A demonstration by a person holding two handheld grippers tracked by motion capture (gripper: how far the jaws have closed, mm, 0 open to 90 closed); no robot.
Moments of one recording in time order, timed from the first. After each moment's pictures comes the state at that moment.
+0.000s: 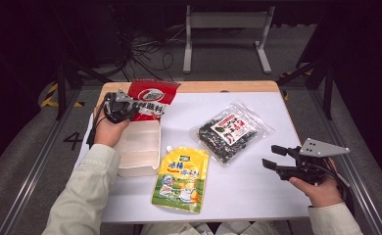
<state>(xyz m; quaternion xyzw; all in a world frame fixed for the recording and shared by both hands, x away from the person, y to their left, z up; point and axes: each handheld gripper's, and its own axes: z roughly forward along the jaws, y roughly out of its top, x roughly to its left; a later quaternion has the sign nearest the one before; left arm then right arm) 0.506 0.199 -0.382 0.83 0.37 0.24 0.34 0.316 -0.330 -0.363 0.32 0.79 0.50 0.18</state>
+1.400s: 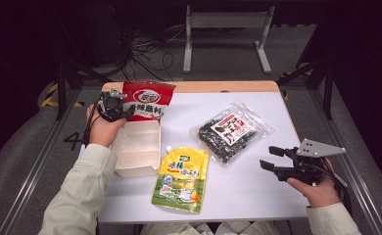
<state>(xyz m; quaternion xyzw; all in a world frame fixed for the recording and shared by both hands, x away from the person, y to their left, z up) 0.499 0.210 -0.369 0.82 0.43 0.23 0.31 0.317 -0.326 -0.367 0.32 0.79 0.49 0.17</state>
